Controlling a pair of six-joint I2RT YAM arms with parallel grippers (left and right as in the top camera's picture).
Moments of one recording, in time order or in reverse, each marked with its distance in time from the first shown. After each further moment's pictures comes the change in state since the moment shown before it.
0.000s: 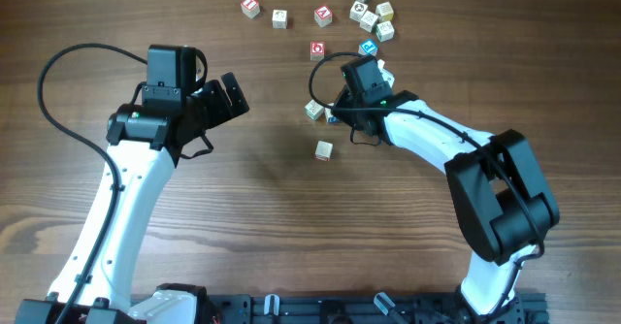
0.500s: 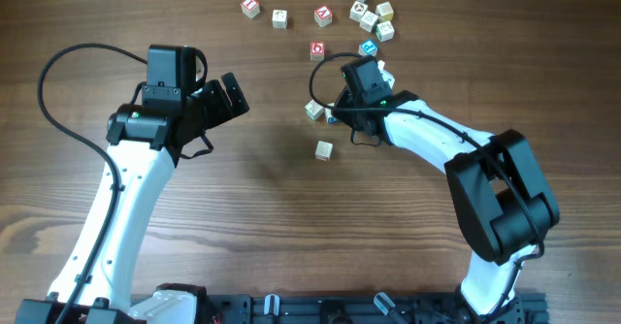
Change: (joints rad) left arm 0.000 0.000 0.000 0.000 0.000 0.000; right arm 0.000 0.000 0.000 -0.011 0.001 0.000
